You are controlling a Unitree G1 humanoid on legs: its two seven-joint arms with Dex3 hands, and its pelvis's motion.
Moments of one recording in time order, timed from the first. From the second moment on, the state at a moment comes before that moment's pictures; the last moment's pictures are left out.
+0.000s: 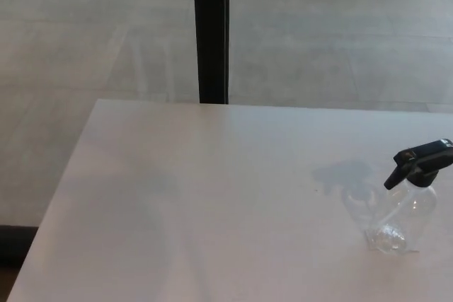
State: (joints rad) left_arm 0.13 0.66 0.49 1.26 -0.13 -0.09 -0.22; right_arm 0.06 -0.62 -0.46 1.15 0.07 -0.19 0.07
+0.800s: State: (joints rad) left_arm 0.12 0.65 0.52 1.27 -0.17 -0.09 -0.24; right_arm -0.39 -0.90 -0.60 0.64 0.22 -0.10 0.09
